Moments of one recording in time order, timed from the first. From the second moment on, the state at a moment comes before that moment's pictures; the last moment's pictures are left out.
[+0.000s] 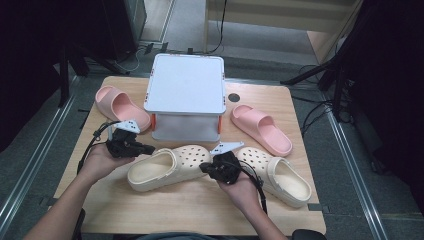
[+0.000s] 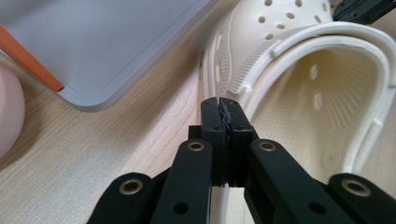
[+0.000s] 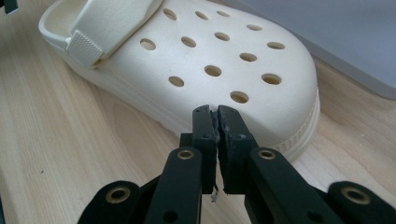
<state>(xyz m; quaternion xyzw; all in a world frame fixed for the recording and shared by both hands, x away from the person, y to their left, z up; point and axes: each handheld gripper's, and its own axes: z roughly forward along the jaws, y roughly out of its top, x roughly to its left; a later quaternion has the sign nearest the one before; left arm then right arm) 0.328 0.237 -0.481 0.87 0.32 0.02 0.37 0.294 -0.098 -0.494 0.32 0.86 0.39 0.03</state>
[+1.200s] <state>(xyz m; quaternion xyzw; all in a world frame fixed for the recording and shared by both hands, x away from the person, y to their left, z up) 0.292 0.238 -0.484 0.86 0.35 0.00 0.38 0.316 -0.092 -0.497 0.32 0.86 0.41 0.02</state>
